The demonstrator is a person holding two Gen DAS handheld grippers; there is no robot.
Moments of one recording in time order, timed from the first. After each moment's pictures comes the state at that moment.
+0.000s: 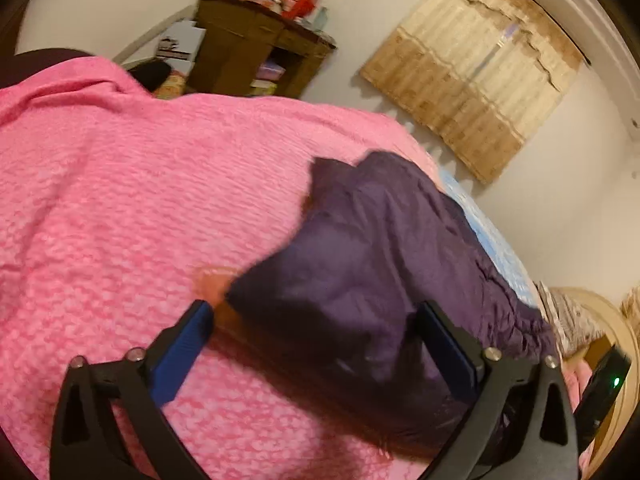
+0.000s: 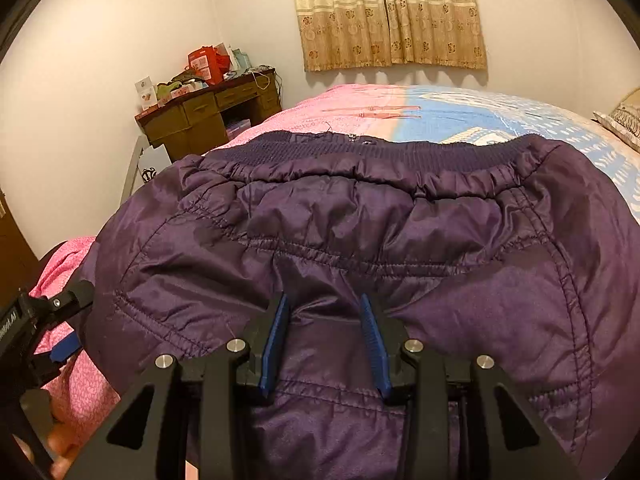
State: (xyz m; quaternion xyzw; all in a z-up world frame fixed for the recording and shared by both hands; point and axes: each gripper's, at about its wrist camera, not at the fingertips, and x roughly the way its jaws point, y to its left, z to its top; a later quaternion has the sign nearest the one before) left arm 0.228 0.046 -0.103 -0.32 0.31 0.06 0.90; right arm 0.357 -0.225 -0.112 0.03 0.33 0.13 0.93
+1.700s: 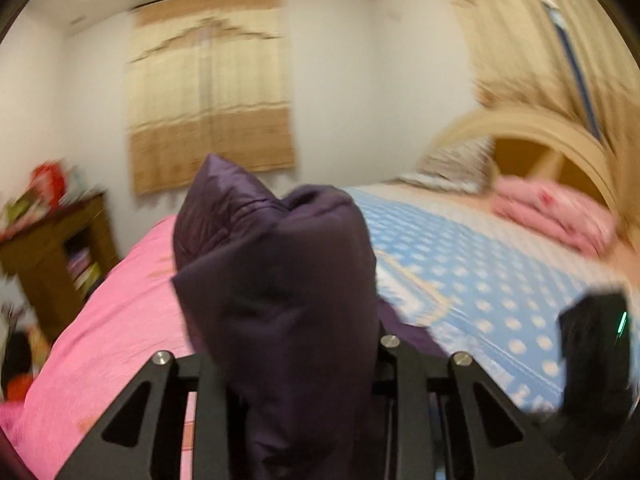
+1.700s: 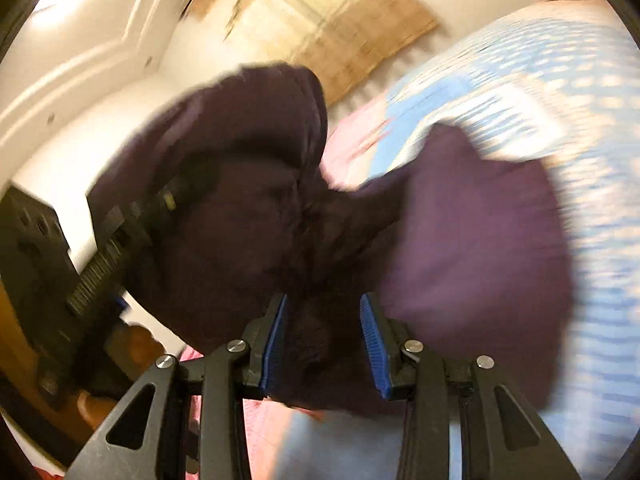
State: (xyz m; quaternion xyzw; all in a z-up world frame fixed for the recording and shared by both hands) left arm 0.222 -0.195 0.041 0.08 0.16 -0.23 0.96; right arm 0.264 -0.434 -0.063 0.33 0.27 0.19 0.88
